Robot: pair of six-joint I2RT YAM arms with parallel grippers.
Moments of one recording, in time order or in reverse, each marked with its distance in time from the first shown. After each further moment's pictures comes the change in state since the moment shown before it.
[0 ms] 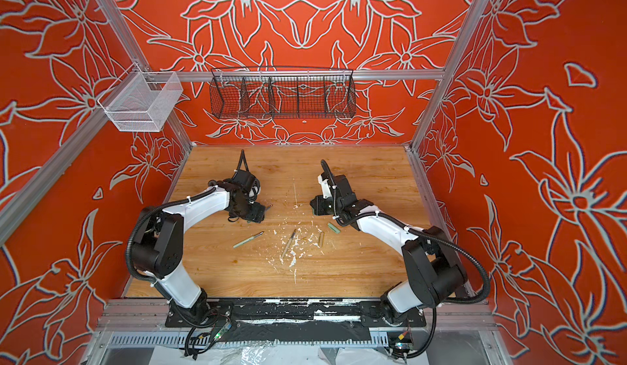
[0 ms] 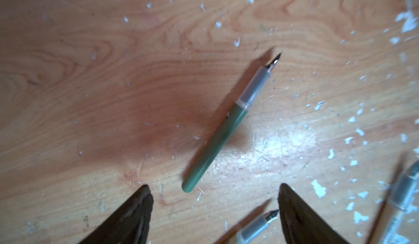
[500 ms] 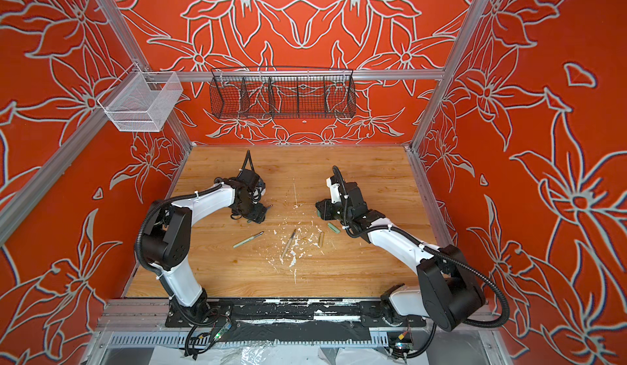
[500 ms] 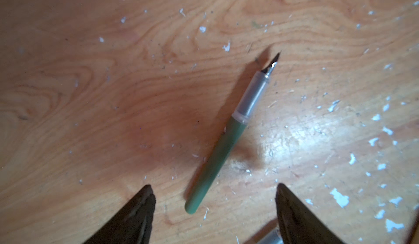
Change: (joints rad) left arm -0.005 0.087 0.064 -0.005 -0.004 0.112; right arm -0.027 -0.141 -0.153 0.097 -0.014 0.034
